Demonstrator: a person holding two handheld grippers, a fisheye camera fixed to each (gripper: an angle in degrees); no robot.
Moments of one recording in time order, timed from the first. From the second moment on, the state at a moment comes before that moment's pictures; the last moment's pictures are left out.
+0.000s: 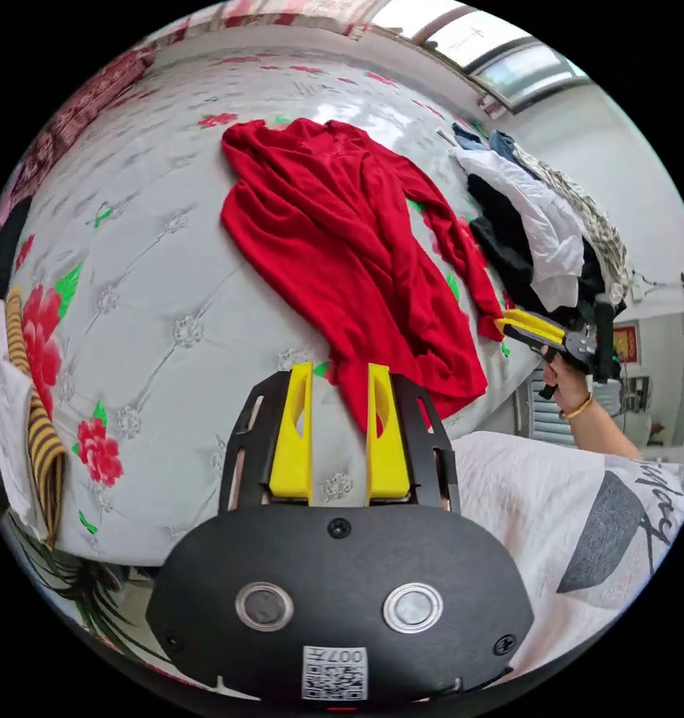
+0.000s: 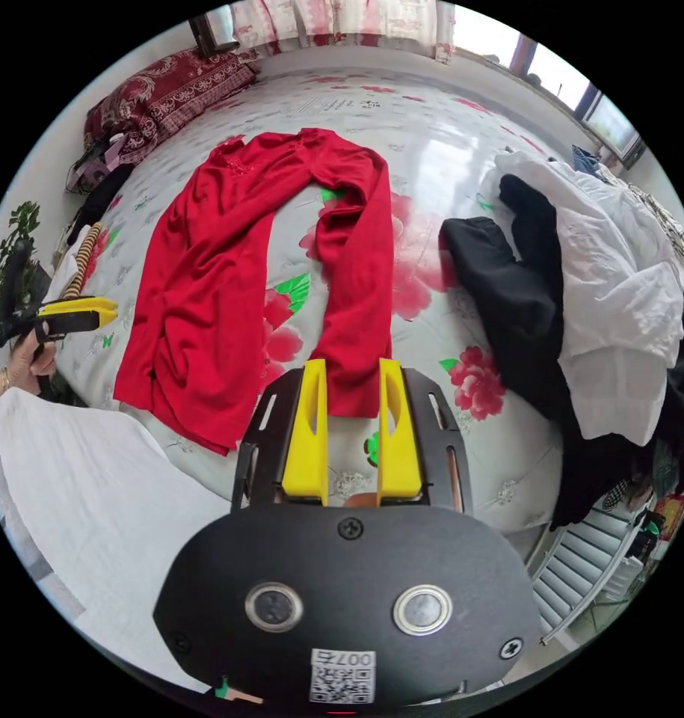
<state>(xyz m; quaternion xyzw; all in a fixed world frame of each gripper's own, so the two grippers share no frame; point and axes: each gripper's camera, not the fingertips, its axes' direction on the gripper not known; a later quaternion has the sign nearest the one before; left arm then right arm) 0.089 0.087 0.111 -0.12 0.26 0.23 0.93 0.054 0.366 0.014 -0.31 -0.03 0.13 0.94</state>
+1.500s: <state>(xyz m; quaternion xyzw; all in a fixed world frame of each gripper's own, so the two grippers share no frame) 0.124 0.097 0.079 -0.19 0.23 0.33 0.90 0.066 0.300 -0.040 -0.22 -0.20 0.06 0.95</state>
